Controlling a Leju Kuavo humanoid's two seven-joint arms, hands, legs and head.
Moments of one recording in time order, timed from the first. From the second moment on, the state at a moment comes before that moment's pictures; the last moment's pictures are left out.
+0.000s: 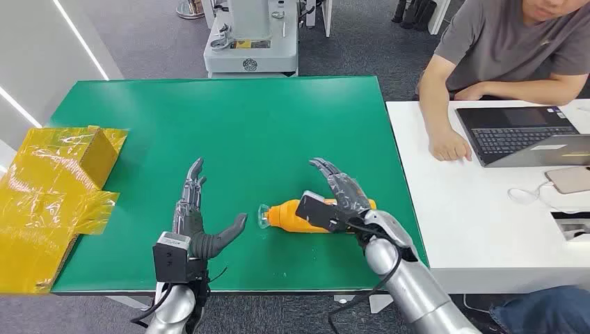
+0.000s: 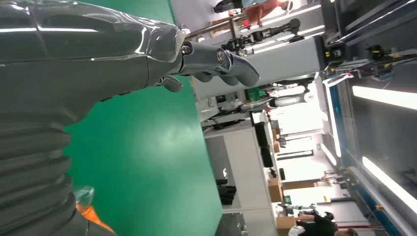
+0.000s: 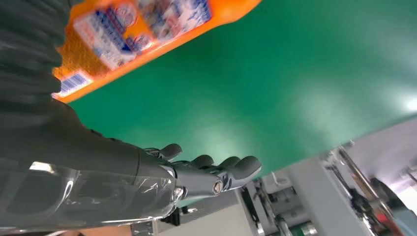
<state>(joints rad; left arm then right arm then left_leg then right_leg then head) -0.11 -0.20 -0.39 -1.33 -0.27 0.26 -0.47 -0.49 -0.03 0.50 -1.12 0.64 0.14 -0.26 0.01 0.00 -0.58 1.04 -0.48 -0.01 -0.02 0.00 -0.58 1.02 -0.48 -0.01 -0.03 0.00</state>
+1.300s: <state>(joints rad) -0.15 -0.18 -0.38 -1.30 -0.26 0.24 -0.46 -0.80 -0.12 0.73 -0.73 0.51 0.32 -0.31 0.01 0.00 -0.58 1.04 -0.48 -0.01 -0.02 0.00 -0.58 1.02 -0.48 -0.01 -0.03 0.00</state>
